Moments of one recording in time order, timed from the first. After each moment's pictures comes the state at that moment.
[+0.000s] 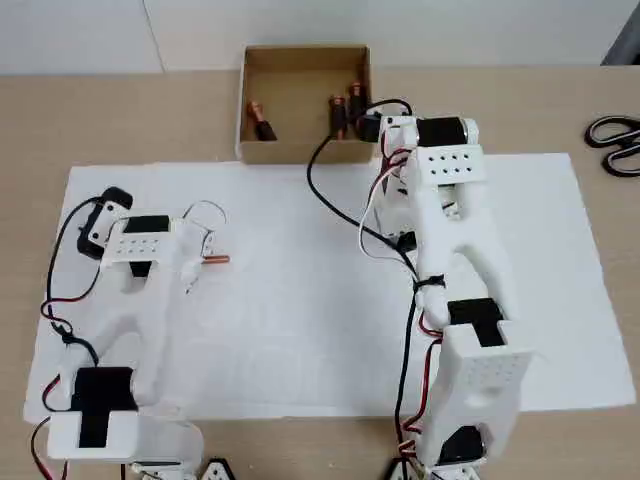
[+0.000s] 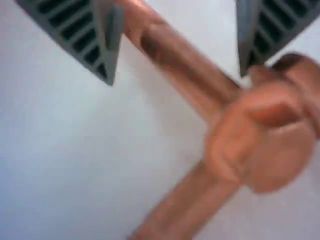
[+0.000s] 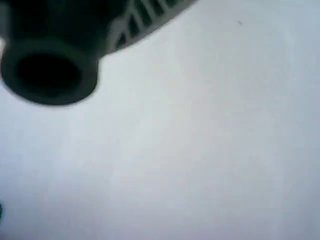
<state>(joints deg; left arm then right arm) -6.0 -0.1 32.2 57.7 68.9 -9.6 23.7 -24.0 98.7 5.5</state>
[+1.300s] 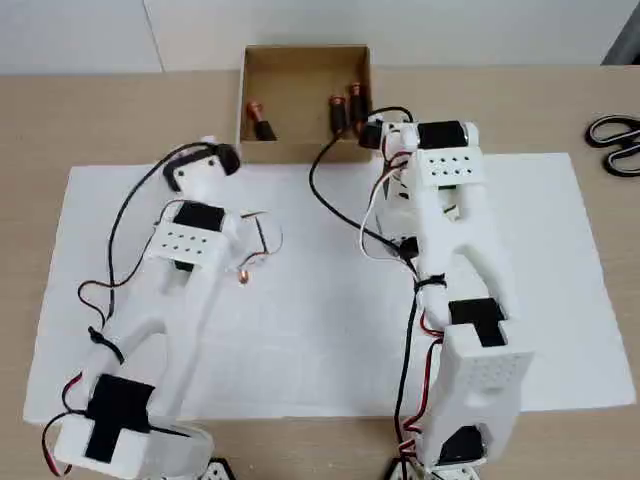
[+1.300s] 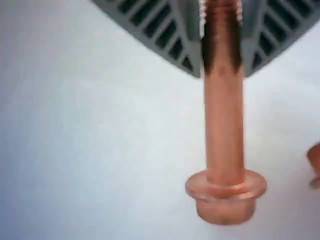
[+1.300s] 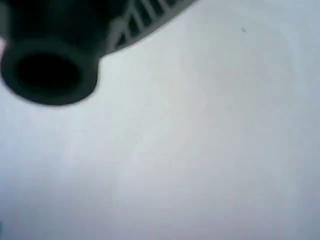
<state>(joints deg) 8.6 -3.1 25.7 66.3 28.5 -9.2 23.7 -21.8 98.7 5.5</state>
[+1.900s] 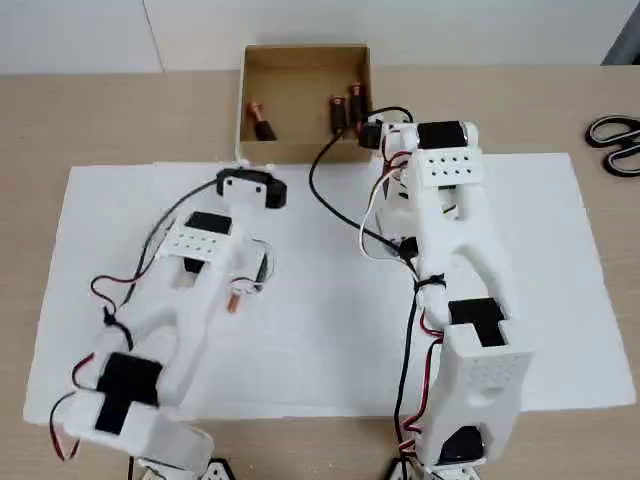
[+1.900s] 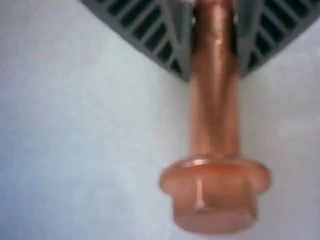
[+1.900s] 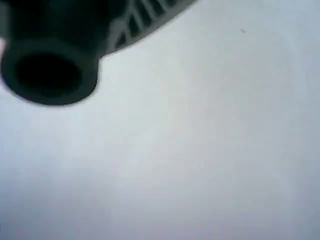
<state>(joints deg) 8.4 3.6 29.0 65.3 1.8 -9.2 23.7 -21.8 98.7 5.5</state>
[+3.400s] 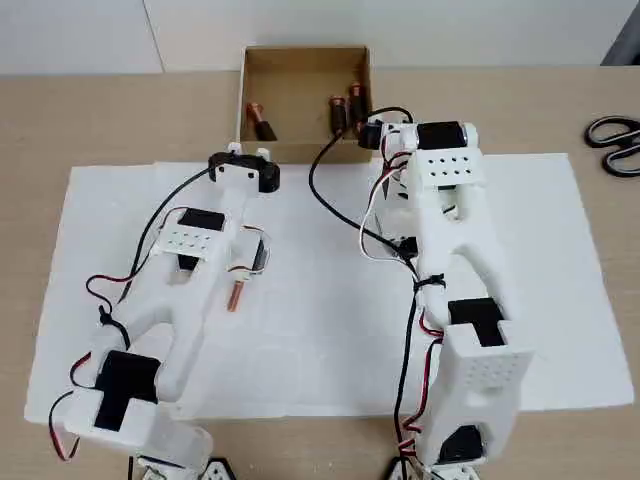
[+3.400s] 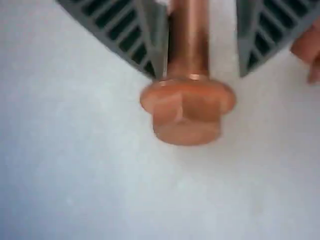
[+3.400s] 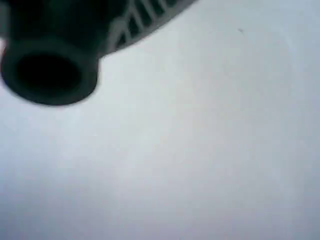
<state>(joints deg) 6.4 4.3 28.2 57.7 1.8 -9.2 23.7 -21.8 98.7 5.5</state>
